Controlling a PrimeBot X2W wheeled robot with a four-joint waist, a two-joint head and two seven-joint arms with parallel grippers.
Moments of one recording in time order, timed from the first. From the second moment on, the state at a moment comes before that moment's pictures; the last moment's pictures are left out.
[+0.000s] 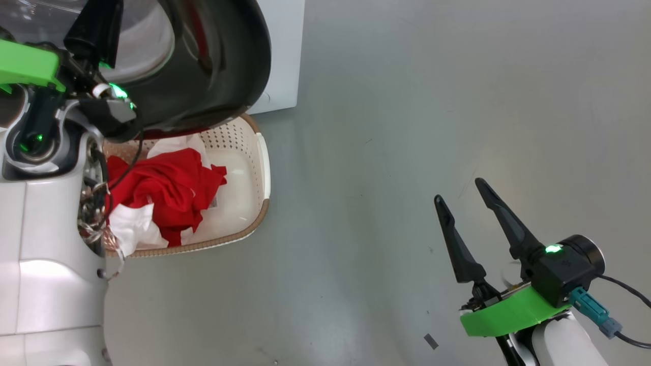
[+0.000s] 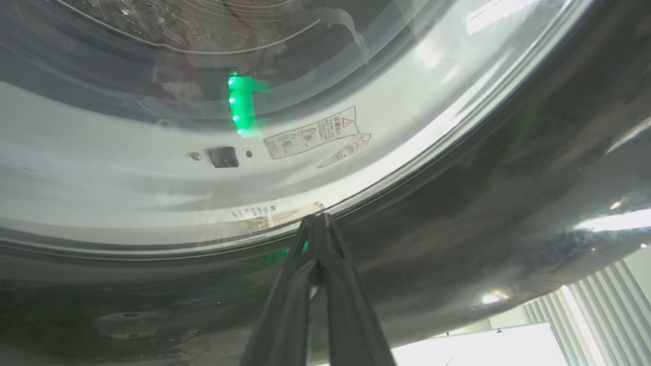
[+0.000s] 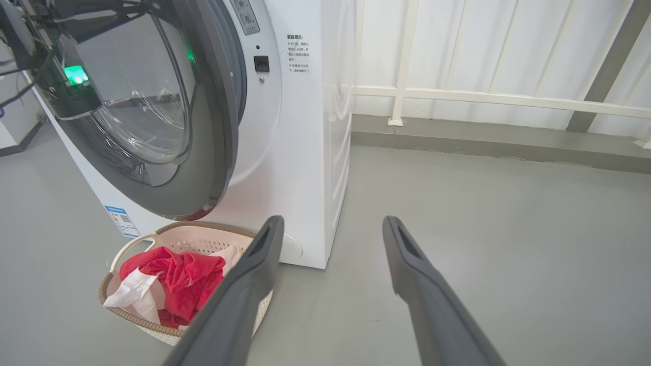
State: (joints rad) left arm -1.02 0.09 0.06 0.64 -1.67 -0.05 0.33; right arm -0.13 -0.05 0.15 0.05 0.18 0.12 -0.26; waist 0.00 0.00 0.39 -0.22
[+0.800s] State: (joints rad) left arm -0.87 0.07 0.01 0.57 -1.61 -0.10 0.32; right arm -0.15 -0.05 0.14 0.06 0.19 0.12 -0.26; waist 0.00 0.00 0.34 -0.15
